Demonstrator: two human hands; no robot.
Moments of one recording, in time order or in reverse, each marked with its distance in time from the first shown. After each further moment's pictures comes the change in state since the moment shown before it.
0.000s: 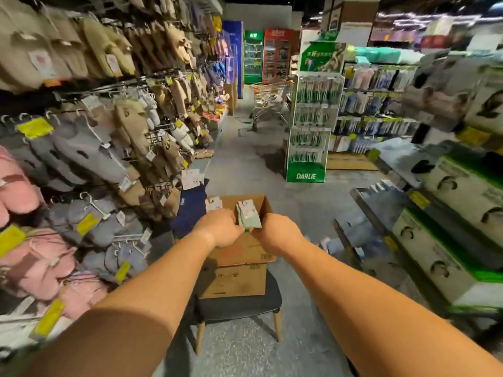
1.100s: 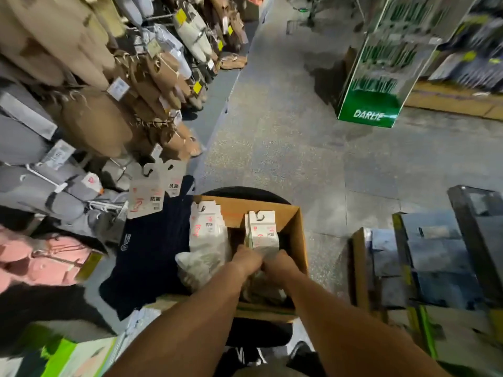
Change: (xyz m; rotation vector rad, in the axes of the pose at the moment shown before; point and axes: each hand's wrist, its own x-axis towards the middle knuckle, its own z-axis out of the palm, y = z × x) left_hand 0.418 -0.069 0.221 -0.783 -0.427 -0.852; right_hand 0.411 0.106 0.191 -0.051 -0.695 0.166
